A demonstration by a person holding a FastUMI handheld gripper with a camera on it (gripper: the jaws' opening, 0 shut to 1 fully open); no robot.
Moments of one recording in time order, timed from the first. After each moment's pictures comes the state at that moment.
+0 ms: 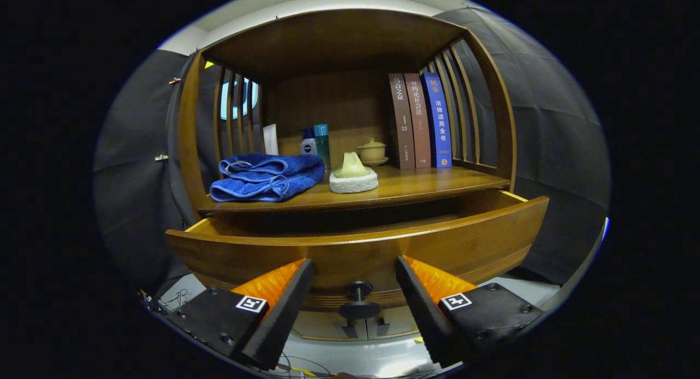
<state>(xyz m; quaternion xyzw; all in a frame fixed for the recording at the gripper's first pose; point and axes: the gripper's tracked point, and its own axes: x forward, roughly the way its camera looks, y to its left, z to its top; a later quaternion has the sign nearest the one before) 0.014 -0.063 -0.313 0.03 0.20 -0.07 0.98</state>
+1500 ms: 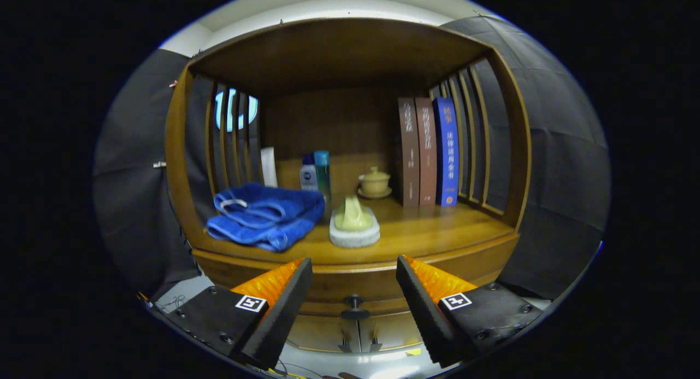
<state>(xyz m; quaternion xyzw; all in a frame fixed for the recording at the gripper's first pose) 0.059 -0.074 -0.210 0.02 0.15 -0.09 0.98</state>
